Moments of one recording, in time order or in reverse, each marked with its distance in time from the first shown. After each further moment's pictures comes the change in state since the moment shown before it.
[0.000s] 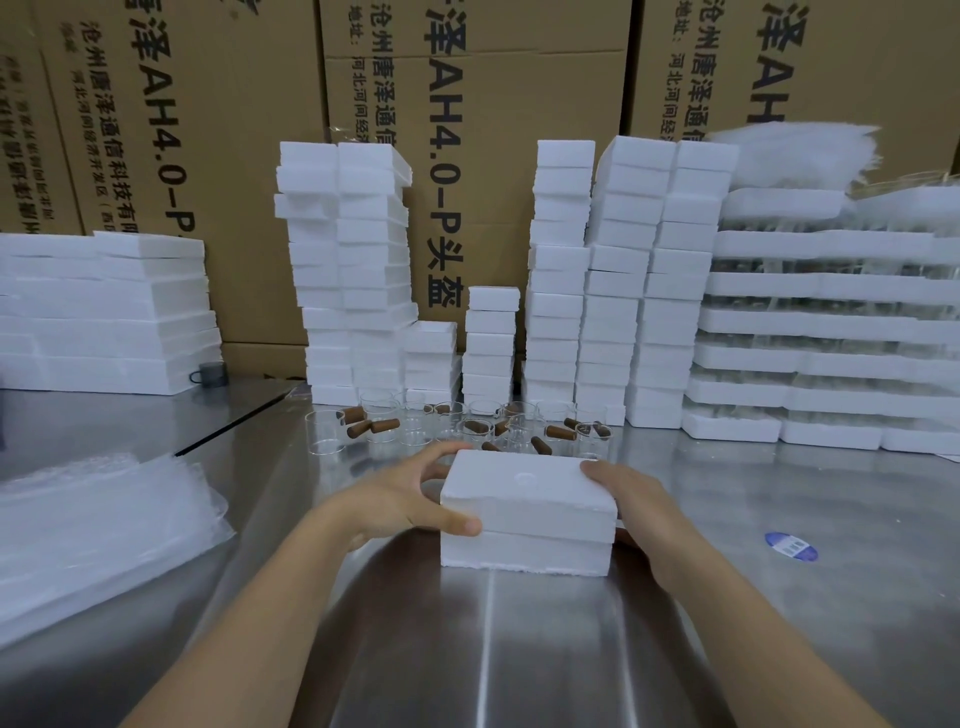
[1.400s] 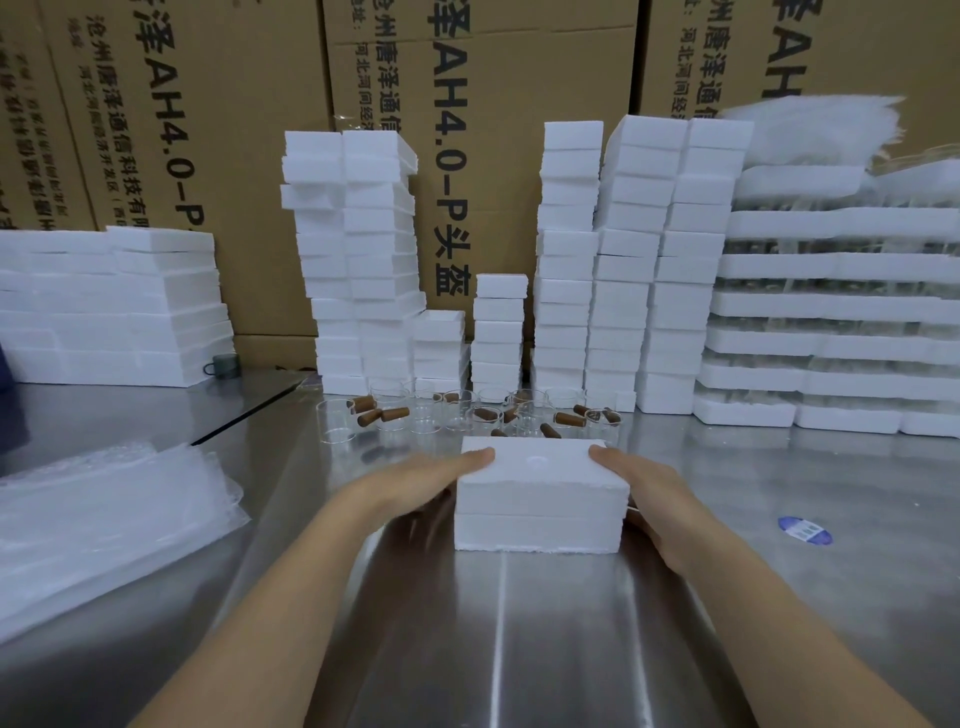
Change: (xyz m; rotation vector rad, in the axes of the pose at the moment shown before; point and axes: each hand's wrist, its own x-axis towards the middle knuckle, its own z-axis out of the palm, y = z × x) left_hand -0.007 0.019 0.012 0.230 0.082 -0.264; right_hand 0.015 0.011 -0.005 0.041 -0.022 0.054
